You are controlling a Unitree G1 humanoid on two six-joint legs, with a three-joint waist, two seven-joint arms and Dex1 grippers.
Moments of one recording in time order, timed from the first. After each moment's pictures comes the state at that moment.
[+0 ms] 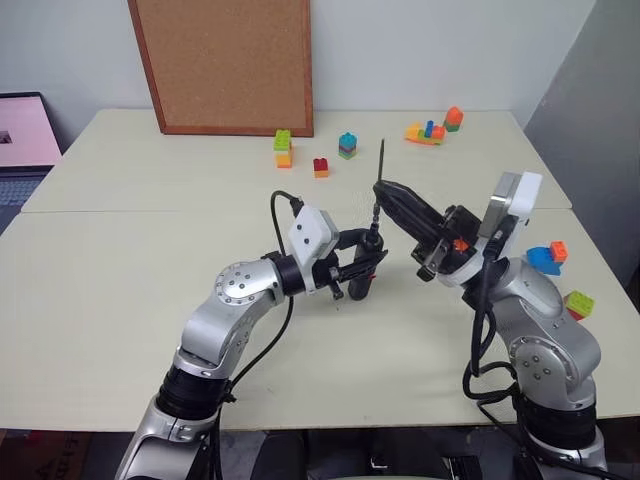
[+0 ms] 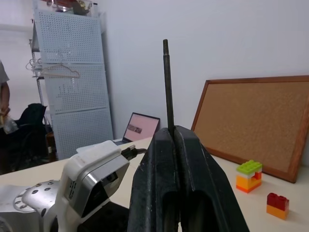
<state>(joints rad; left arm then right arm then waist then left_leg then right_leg) -0.42 0.36 -0.20 -0.29 -0.36 0.43 -0.73 -0.33 -0.27 0.01 -0.62 0.63 0.44 0.49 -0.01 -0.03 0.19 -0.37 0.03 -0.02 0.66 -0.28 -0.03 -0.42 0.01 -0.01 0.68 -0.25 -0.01</state>
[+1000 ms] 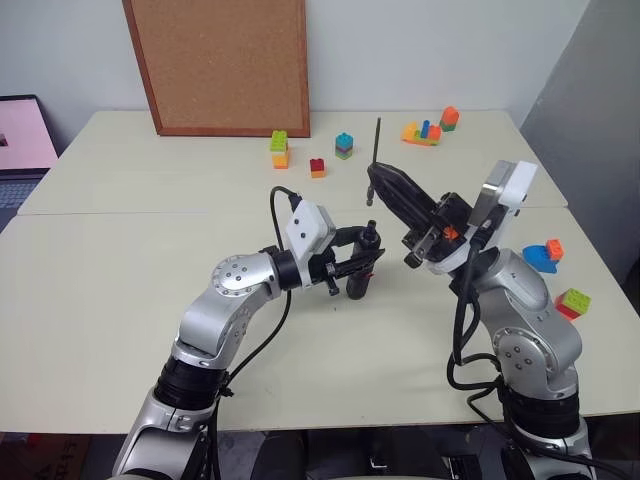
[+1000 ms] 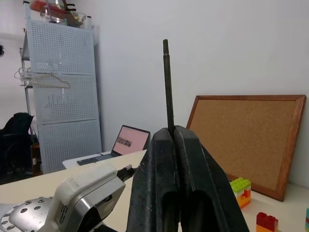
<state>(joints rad) -0.46 0.37 -0.18 -0.24 -0.37 0.42 -0.77 -0.38 -0.23 0.04 -0.59 0.58 0.39 0.47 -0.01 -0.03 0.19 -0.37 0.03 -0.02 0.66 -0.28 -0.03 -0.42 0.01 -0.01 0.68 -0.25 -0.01</state>
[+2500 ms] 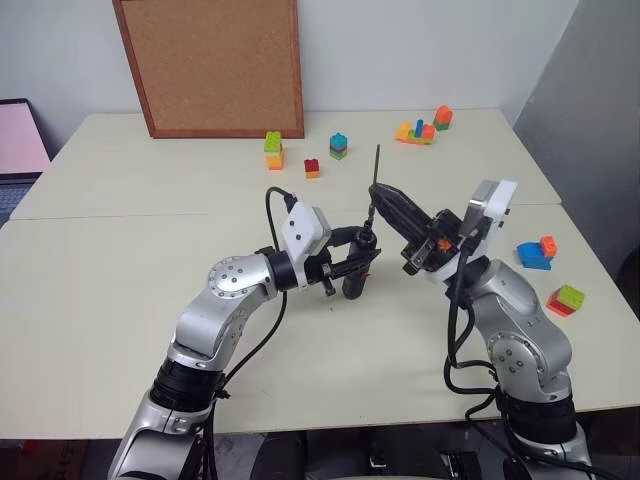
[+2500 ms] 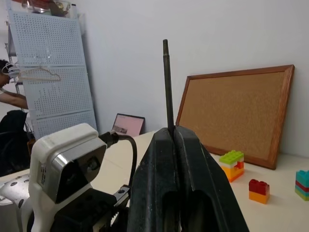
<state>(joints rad) -0.45 0.39 -0.18 -0.24 -0.37 0.38 -0.77 -0.32 -0.22 0.06 -0.50 0.57 0.35 0.51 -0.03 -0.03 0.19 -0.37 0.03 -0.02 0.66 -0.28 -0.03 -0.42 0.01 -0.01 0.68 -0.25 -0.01</state>
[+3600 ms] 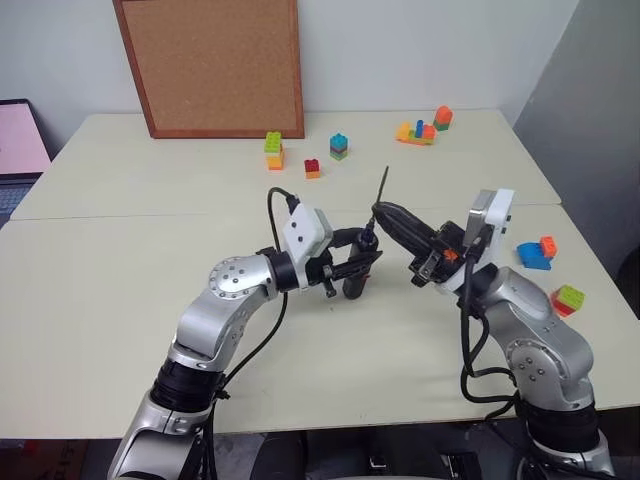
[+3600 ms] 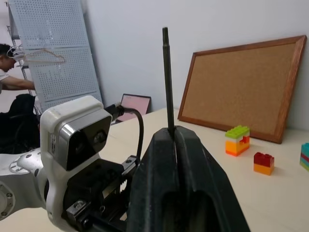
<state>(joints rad) -0.44 0.39 -0.19 -0.24 -0.36 0.37 -0.78 -0.28 -0.34 0.02 -0.55 0.66 0.50 0.50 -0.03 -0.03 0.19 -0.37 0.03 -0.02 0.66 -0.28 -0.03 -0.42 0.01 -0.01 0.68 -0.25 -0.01</state>
